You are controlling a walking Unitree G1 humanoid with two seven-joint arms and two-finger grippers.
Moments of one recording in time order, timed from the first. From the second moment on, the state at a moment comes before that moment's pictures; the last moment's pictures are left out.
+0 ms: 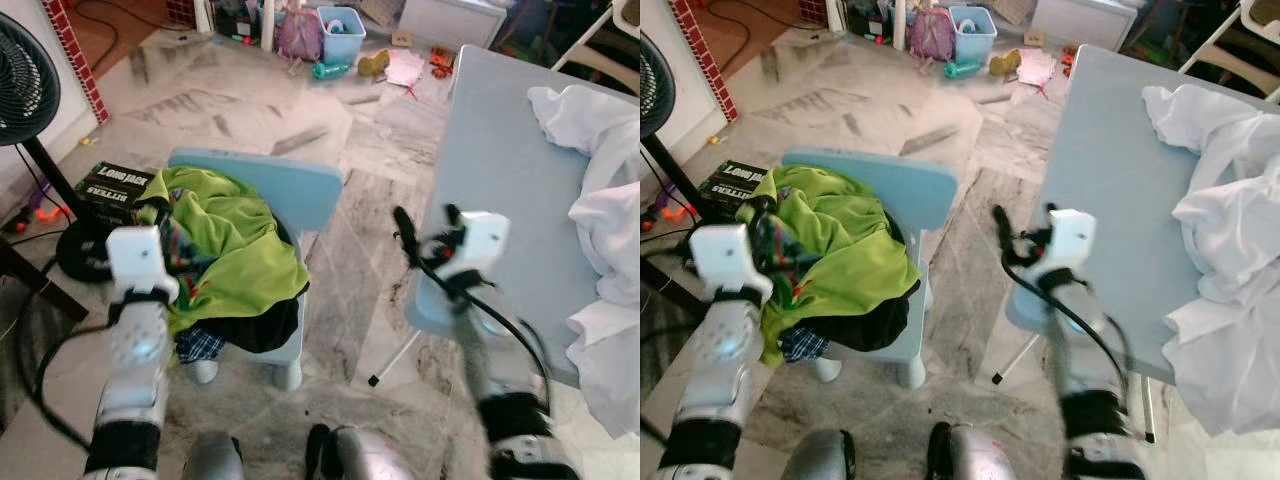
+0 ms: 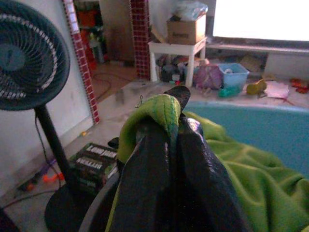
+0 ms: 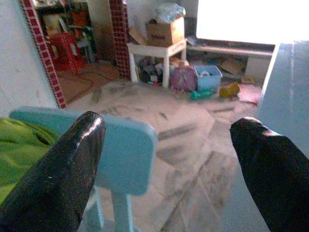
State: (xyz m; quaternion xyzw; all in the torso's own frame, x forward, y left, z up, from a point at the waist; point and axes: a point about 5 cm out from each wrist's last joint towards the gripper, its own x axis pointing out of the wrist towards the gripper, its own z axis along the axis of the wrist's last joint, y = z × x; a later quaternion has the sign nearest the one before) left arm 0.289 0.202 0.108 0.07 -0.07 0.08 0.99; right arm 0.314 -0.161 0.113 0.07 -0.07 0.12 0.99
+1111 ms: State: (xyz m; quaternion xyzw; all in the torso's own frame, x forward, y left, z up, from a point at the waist) left arm 0.265 0.183 0.113 0.07 -0.05 0.05 0.99; right arm 0.300 -0.154 0.113 0.10 -0.06 0.09 0.99
